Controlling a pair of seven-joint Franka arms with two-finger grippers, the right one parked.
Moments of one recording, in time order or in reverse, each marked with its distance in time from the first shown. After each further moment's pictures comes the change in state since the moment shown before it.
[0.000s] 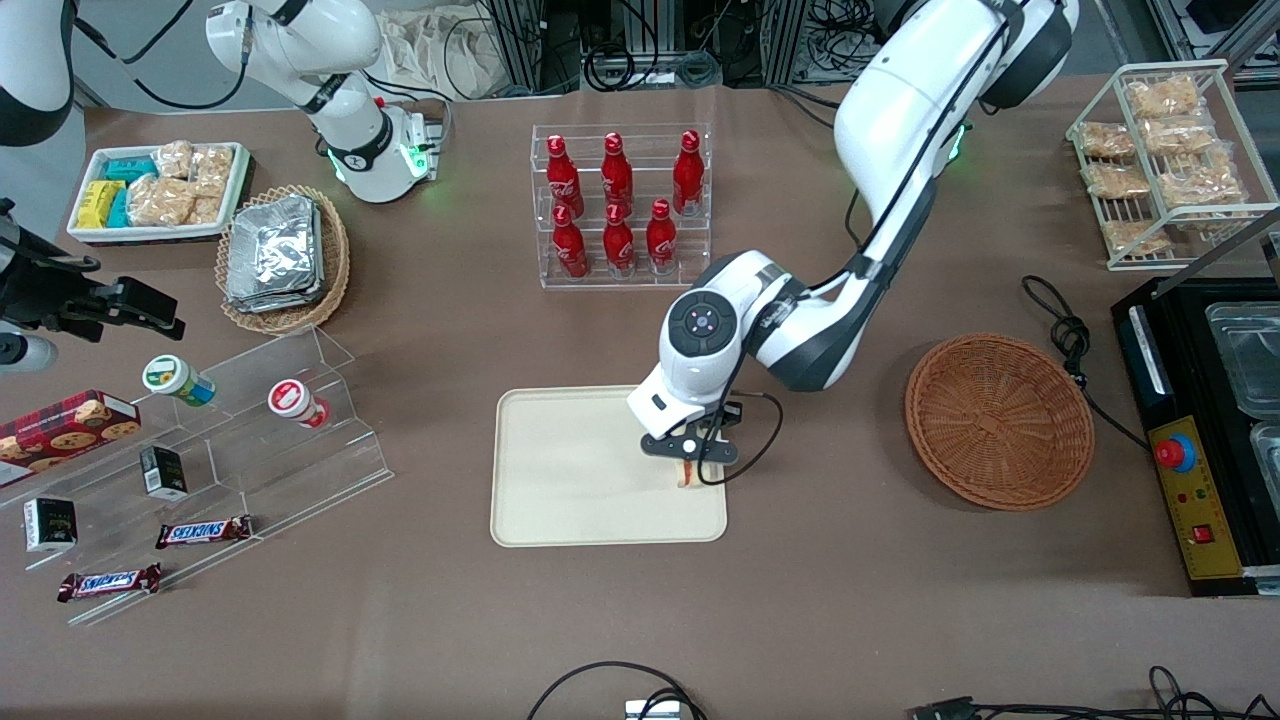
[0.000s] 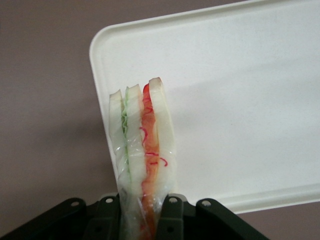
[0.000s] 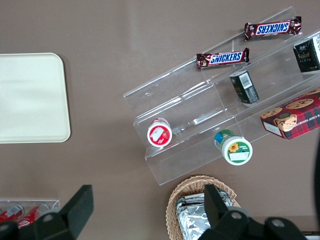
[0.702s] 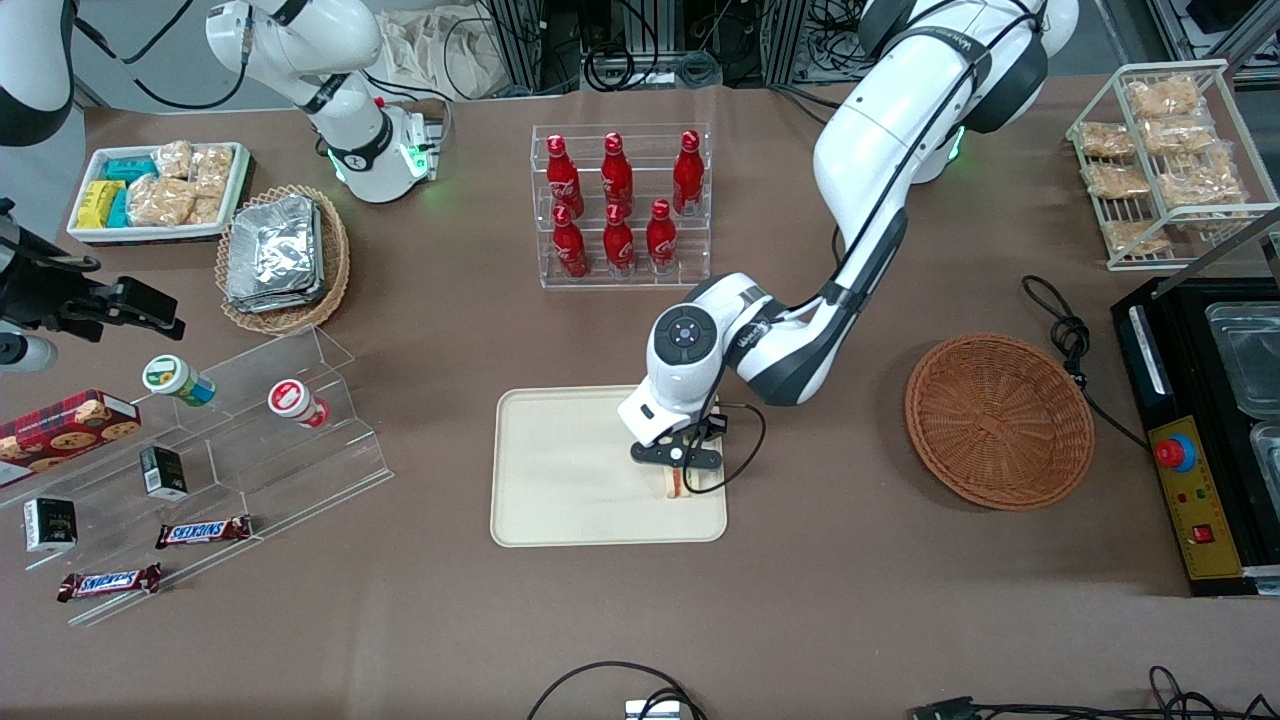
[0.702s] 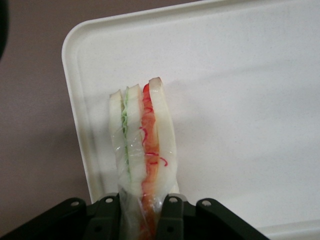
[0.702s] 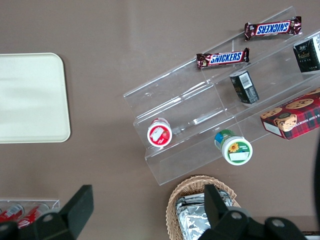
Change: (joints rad) arm -0.015 0.072 0.003 0.008 0.062 0.090 -0.066
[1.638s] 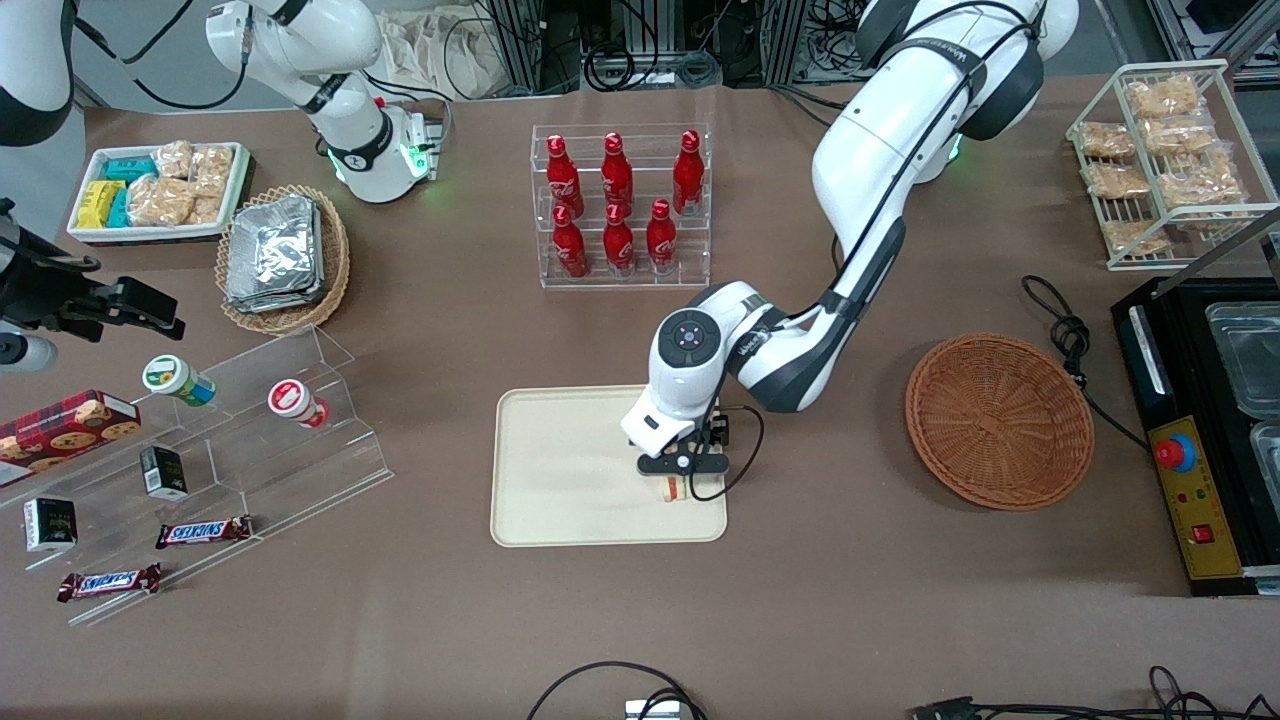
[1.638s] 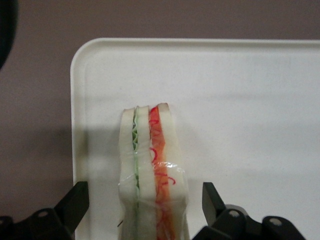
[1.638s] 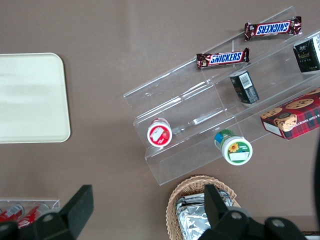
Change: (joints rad) arm 0.003 0.022 0.007 0.033 0.017 0.062 -0.189
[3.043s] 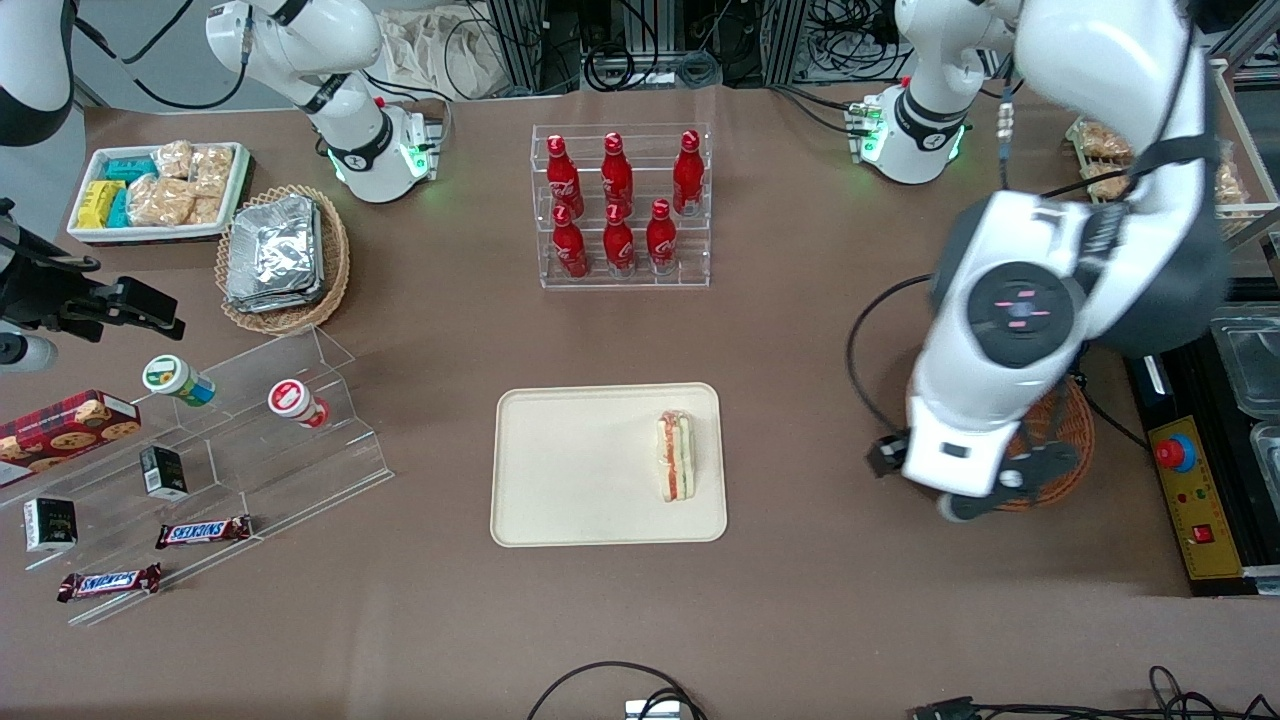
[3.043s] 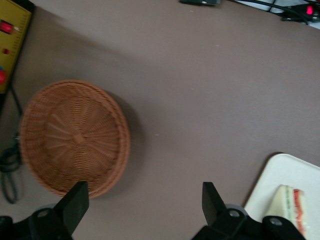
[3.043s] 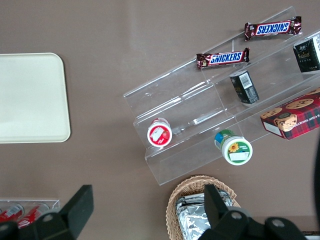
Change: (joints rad) arm 0.342 -0.351 0.009 0.173 -0.026 -0.684 0.107
